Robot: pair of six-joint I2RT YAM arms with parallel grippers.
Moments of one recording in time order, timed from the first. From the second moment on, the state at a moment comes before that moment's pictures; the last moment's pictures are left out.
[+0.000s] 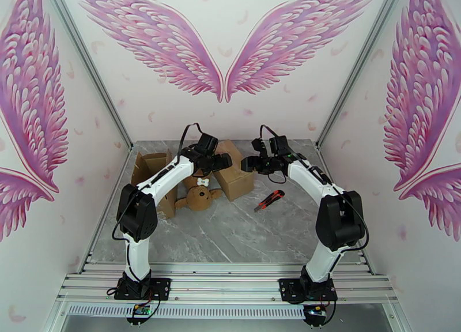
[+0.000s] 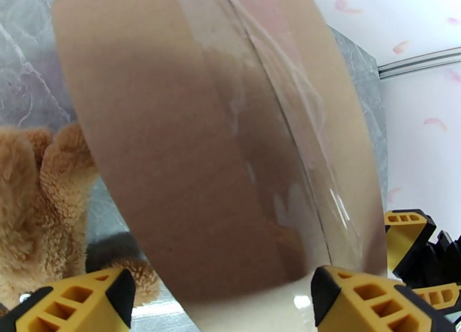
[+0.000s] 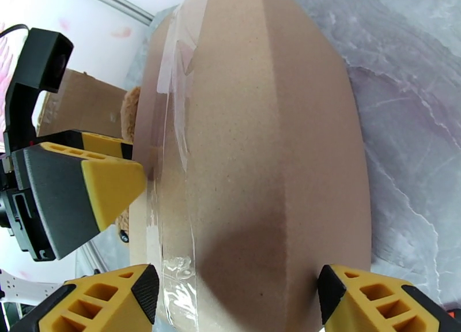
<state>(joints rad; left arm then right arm) -0.54 1.99 1.79 -0.67 0.14 -0.72 0.23 1.79 1.44 -0.50 -0.63 0.24</state>
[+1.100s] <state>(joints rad) -0.71 1.75 1.46 -0.57 0.16 -0.69 0.30 1.18 0.93 -0.51 -0.30 0.44</state>
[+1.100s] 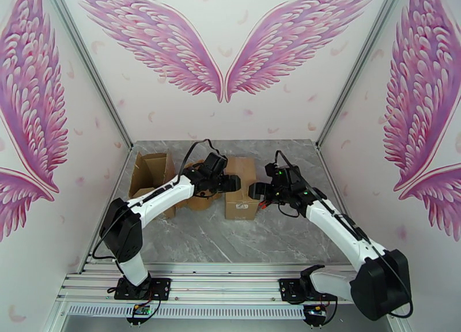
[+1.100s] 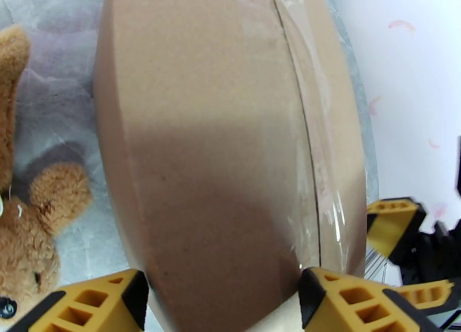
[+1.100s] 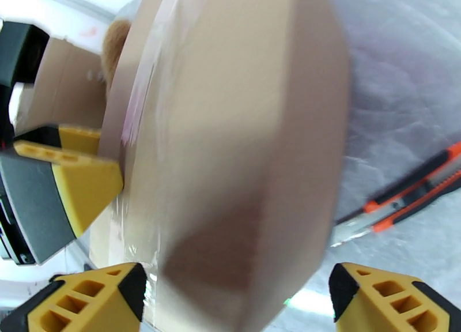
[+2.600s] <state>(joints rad) -0.66 1.68 1.50 -0.64 0.04 -0.49 0.17 1.78 1.05 -0.49 0.04 0.87</state>
